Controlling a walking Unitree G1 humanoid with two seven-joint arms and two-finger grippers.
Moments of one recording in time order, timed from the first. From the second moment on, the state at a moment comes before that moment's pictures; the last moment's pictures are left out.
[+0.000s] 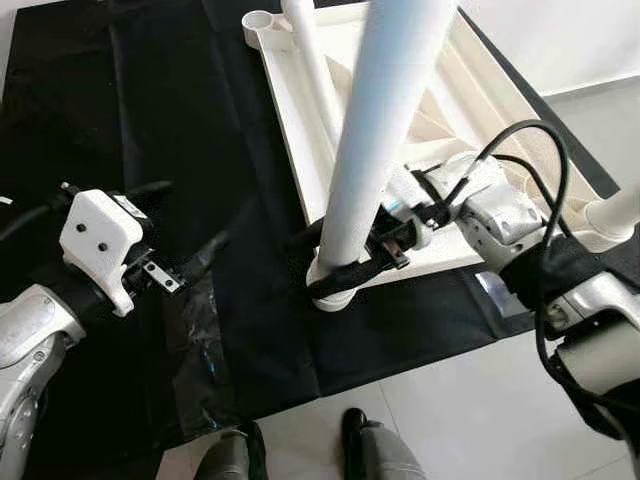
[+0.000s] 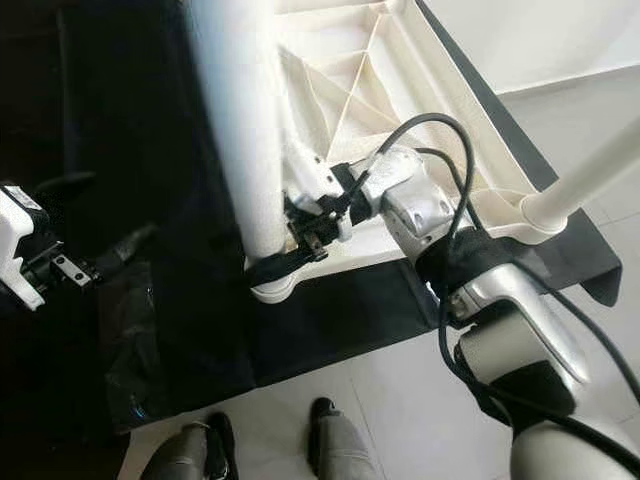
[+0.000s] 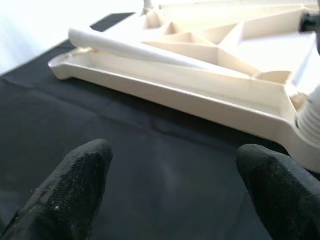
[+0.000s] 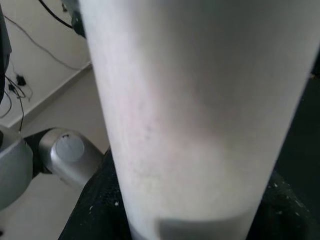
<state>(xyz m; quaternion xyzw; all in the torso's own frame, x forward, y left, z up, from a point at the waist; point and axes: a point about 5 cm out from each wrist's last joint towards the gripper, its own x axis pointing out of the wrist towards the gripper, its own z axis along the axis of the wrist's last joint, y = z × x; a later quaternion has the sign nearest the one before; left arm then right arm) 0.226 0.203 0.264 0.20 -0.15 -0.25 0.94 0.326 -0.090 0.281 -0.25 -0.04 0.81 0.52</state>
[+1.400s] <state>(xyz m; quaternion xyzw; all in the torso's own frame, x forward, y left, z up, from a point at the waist) 0.218 0.192 0.260 0.20 -0.13 -0.27 0.93 0.325 -0.096 0.277 -0.21 -0.04 0.82 0.53</state>
